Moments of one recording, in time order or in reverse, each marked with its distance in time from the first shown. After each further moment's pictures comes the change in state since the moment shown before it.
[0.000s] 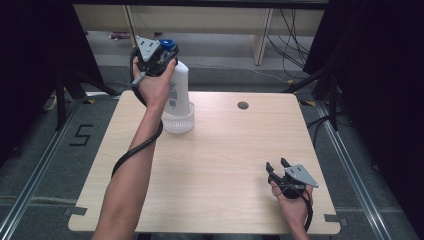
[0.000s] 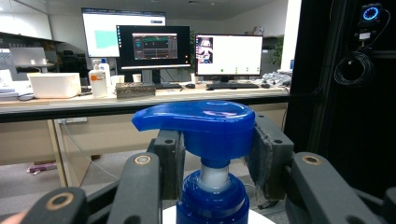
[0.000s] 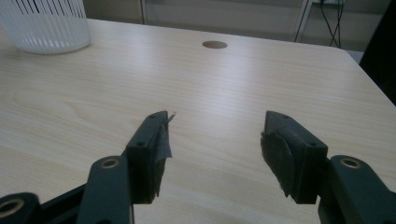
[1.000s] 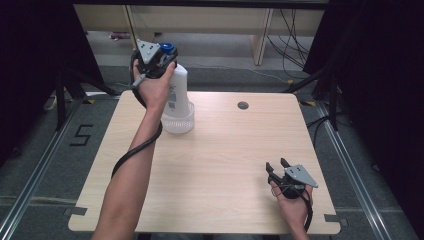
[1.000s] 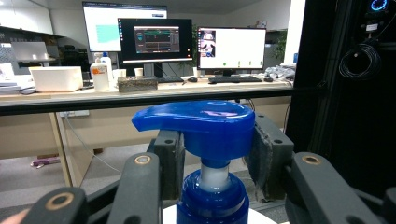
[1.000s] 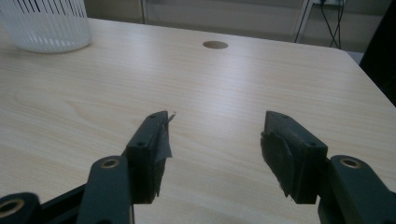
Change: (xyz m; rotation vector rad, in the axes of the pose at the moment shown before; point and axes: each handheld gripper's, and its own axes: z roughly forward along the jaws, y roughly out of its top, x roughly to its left) left arm 0.005 -0.011 0.005 0.017 0.009 -0.004; right arm 0.001 0.000 -0.001 0.006 0.001 0.000
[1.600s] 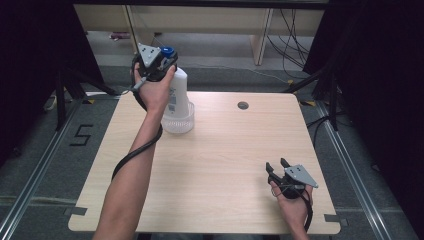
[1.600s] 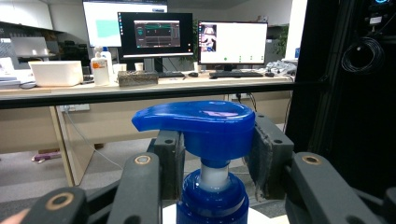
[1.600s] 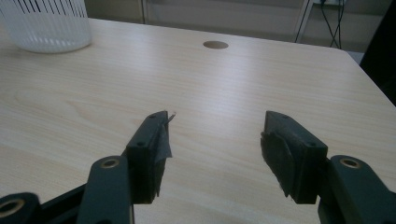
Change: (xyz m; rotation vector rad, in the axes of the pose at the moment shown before) left arm 0.002 -0.011 0.001 0.024 0.004 0.000; right arm 0.002 0.000 0.000 0.006 0.008 0.022
